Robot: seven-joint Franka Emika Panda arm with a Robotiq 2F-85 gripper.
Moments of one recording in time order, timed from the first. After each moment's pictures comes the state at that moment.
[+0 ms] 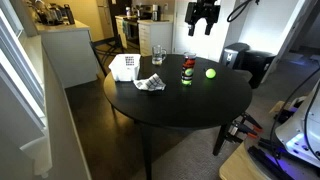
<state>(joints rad) 0.11 -0.35 0.26 -2.21 0.13 1.91 0.40</state>
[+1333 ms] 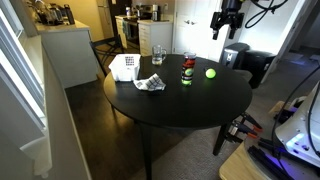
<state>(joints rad) 0.01 -0.50 0.07 -2.41 0.06 1.91 0.35</state>
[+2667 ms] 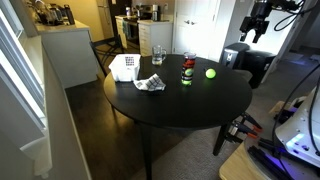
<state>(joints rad) -0.15 -0.53 -0.23 -2.49 0.02 1.89 -0.03</state>
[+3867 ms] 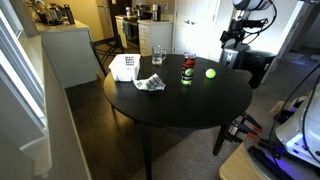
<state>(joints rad) -0.19 -0.02 -0.25 -2.24 0.03 2.29 -0.02</state>
